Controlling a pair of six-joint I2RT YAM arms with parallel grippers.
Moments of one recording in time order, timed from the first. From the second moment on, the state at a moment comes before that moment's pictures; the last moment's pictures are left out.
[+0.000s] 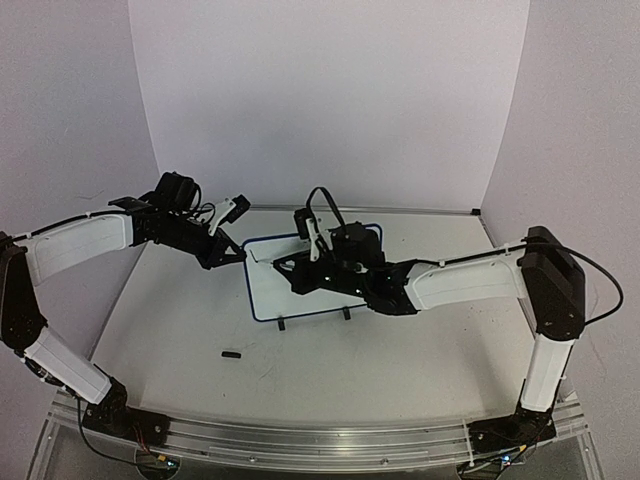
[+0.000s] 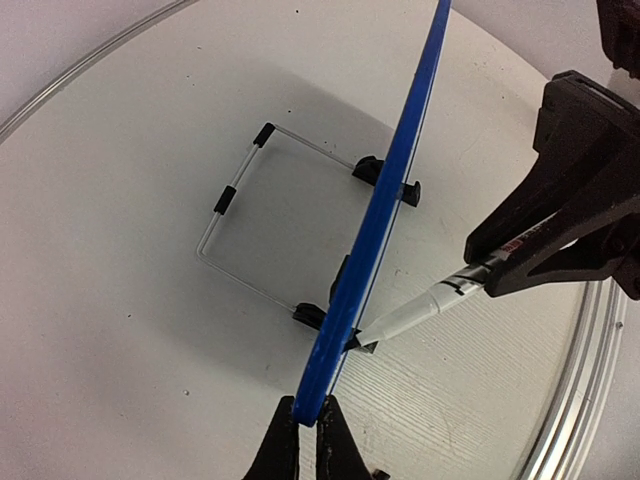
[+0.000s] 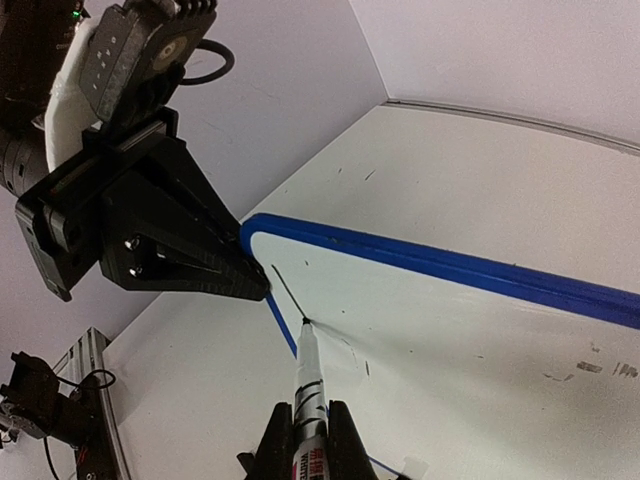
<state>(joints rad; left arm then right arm) -0.46 1.45 1.14 -0.50 0.49 0.26 0.99 1.90 1.24 0.41 -0.03 0.43</state>
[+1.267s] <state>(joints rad) -0.46 1.45 1.14 -0.50 0.49 0.26 0.97 1.87 1.20 0.48 -0.03 0.46</state>
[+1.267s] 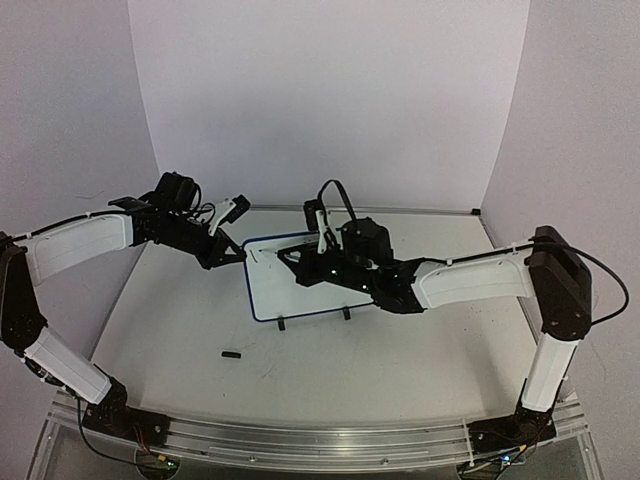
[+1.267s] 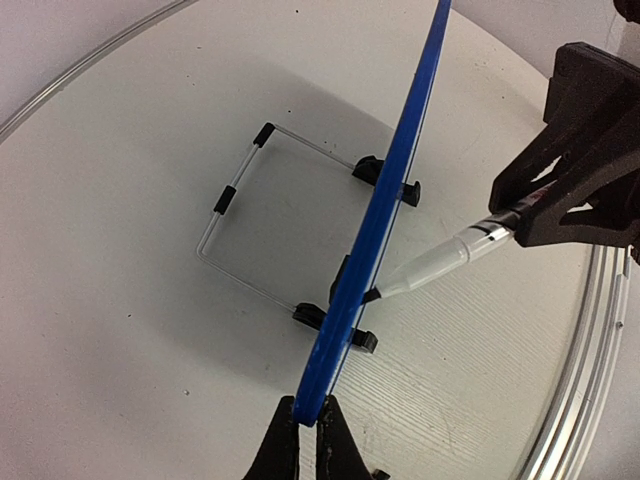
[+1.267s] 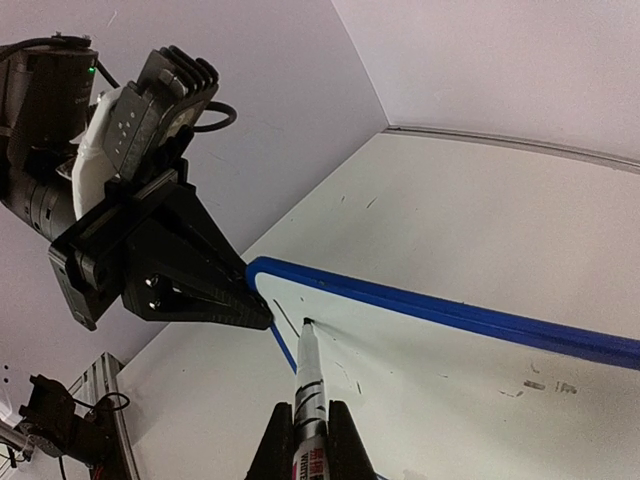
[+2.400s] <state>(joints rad) -0.46 1.45 1.14 -0.50 0.49 0.26 0.98 1.92 1.20 0.48 -0.08 0.50</state>
